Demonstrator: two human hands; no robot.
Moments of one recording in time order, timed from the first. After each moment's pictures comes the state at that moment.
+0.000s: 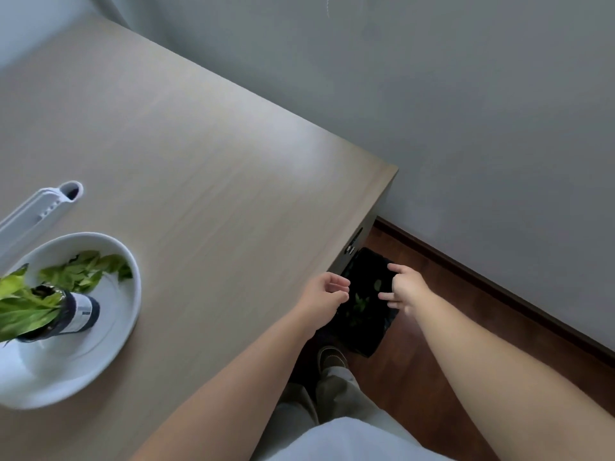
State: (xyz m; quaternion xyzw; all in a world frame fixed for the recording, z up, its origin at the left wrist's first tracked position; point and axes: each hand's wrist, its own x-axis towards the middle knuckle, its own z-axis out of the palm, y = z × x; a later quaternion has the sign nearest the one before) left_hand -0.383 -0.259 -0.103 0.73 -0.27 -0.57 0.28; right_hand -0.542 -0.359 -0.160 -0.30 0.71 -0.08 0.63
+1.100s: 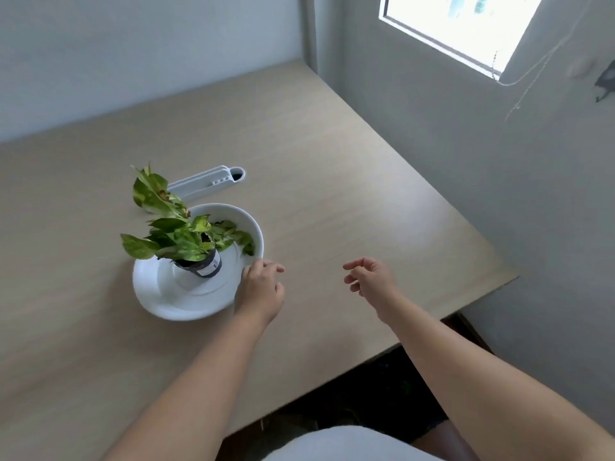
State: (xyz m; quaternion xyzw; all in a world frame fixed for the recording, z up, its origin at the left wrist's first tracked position) left_hand -0.192 -0.138 -0.062 0.94 -0.27 -0.09 0.19; right_hand -0.323 -0.317 -0.047 -0.62 0.43 -0.05 0.66
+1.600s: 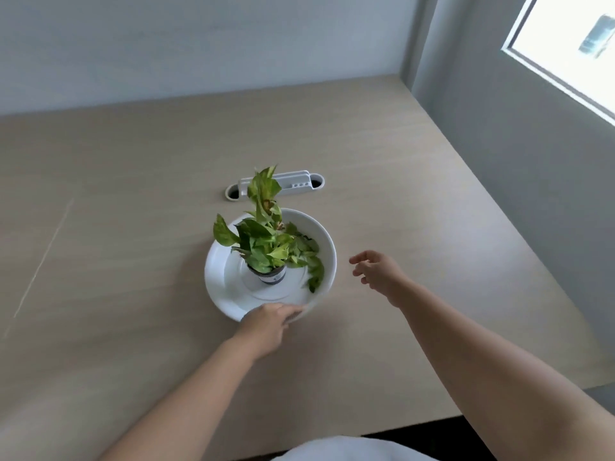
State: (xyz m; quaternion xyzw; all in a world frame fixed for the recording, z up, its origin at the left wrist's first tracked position) left_hand -0.138 -0.023 -0.081 0.92 -0.32 -0.20 0.13; right_hand -0.170 -0.286 -0.037 -0.75 0.33 0.10 0.56
